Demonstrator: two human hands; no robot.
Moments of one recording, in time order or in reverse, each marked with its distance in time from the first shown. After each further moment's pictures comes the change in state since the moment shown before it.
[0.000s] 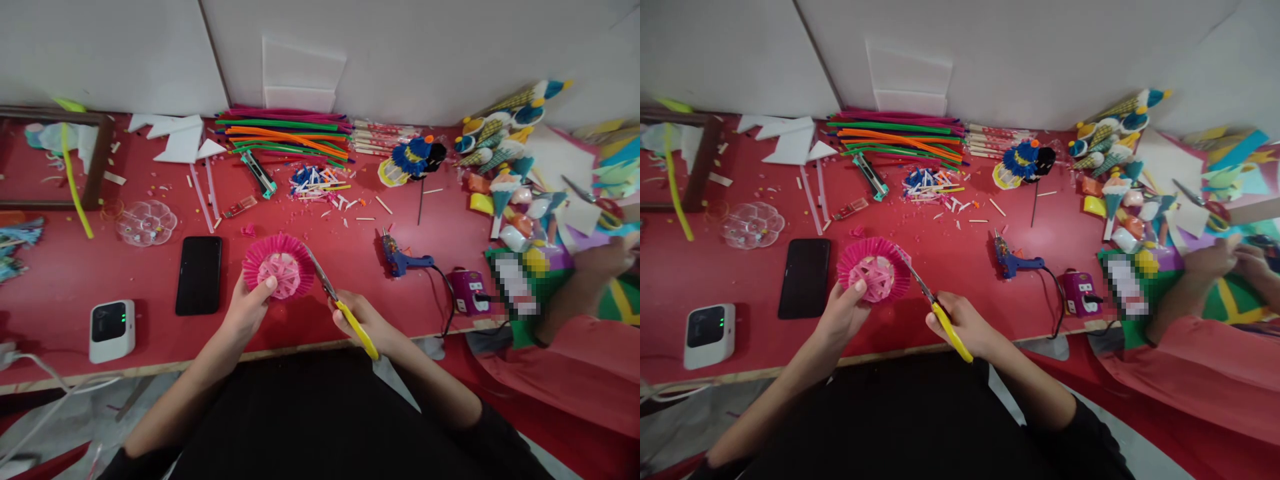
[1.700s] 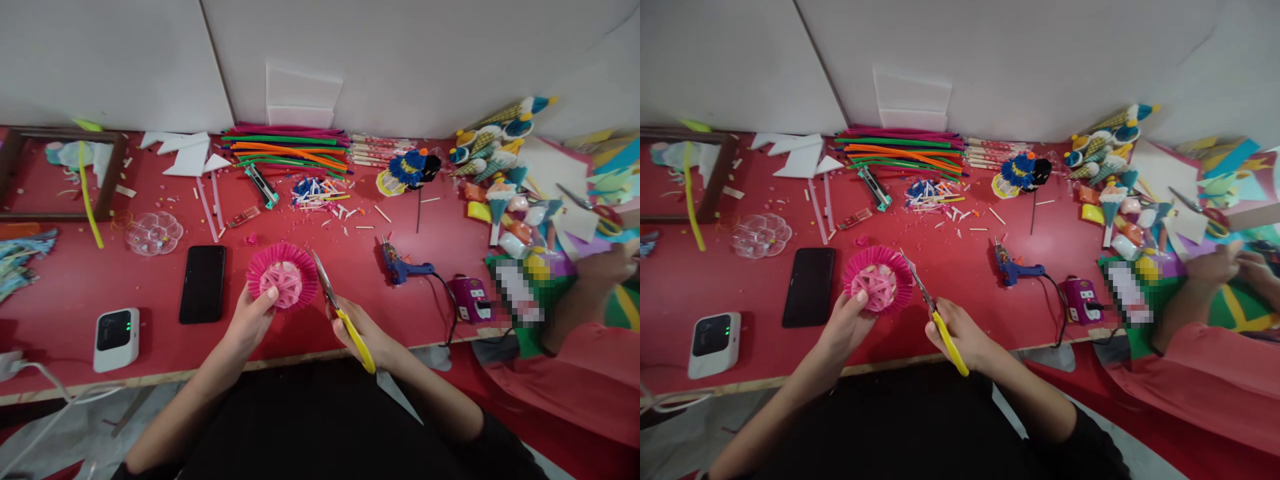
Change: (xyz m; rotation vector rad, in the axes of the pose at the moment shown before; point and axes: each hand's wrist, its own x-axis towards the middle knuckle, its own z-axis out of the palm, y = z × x) left_hand -0.006 0.003 0.001 -0.075 -0.035 -0.048; right_hand 0.001 -0.007 0.006 -0.114 0.023 -0.071
